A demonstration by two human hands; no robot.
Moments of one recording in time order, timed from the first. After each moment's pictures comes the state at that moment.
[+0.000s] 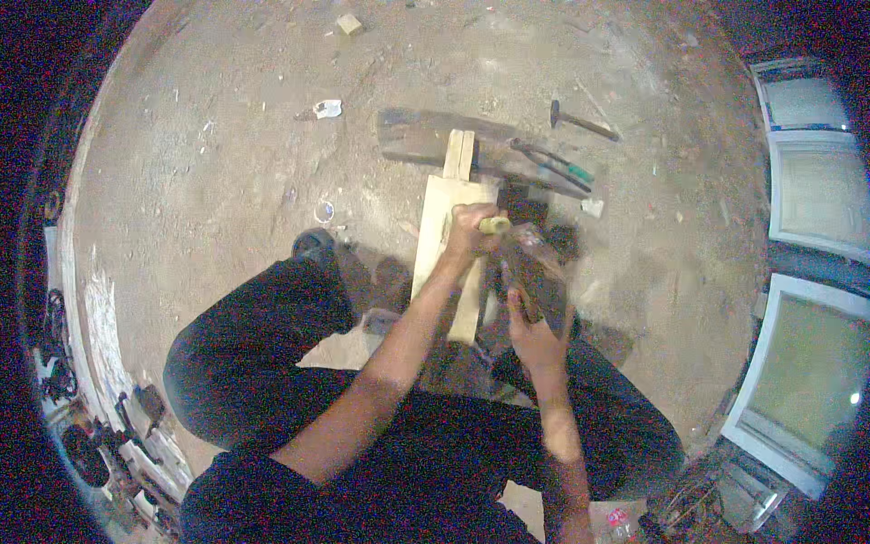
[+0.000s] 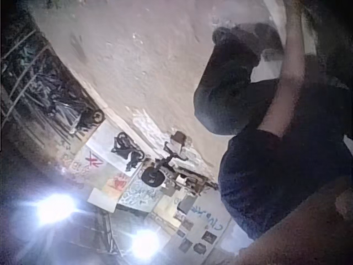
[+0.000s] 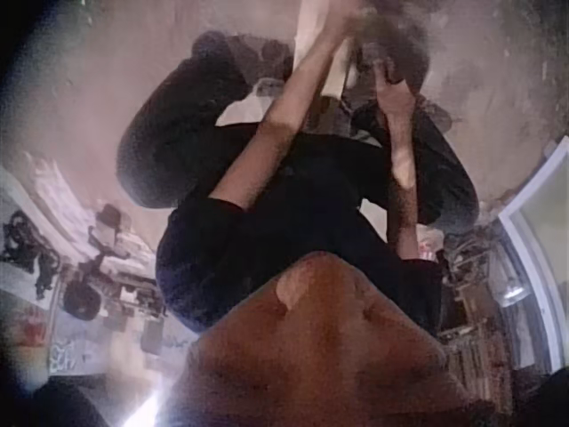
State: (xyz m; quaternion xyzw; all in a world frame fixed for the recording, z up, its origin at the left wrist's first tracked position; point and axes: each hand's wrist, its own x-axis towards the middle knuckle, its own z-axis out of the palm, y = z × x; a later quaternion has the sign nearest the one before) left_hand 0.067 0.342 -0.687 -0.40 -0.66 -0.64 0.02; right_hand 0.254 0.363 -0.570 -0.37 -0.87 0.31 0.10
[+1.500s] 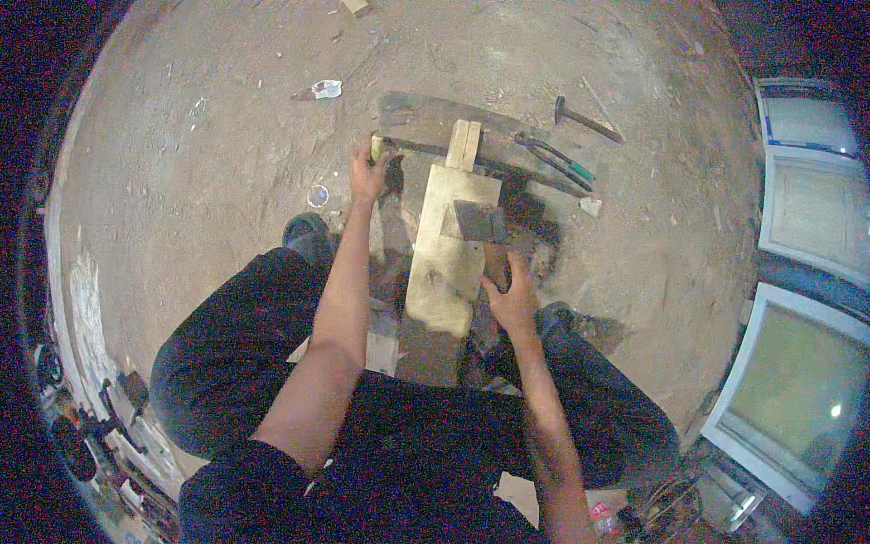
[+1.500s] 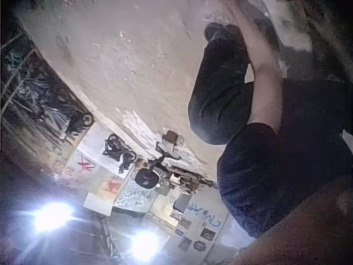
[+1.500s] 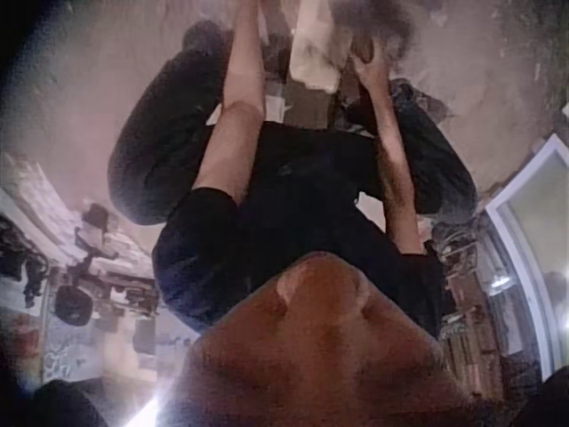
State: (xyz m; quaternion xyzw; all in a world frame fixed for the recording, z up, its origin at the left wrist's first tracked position) left_hand -0.089 0.239 -0.803 -0.08 -0.88 -0.46 -0.07; right_hand 0.242 0.379 -0.689 -0.38 -0.84 0.39 0.00
